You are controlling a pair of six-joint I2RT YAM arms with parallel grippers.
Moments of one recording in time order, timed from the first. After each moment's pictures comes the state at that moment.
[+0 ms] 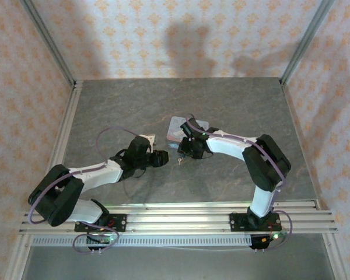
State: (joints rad) left arm -0.57 1.37 0.53 0.13 0.20 -0.66; right arm 0.69 1.79 1.10 -0.43 -0.11 0.97
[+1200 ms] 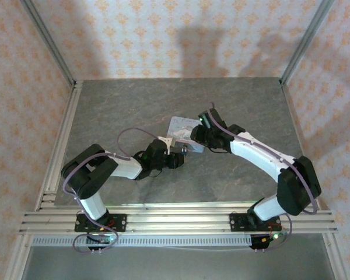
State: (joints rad) left arm -0.69 1.74 0.62 0.48 0.20 -0.70; right arm 0.60 1.45 1.06 -0.52 0.02 0.87
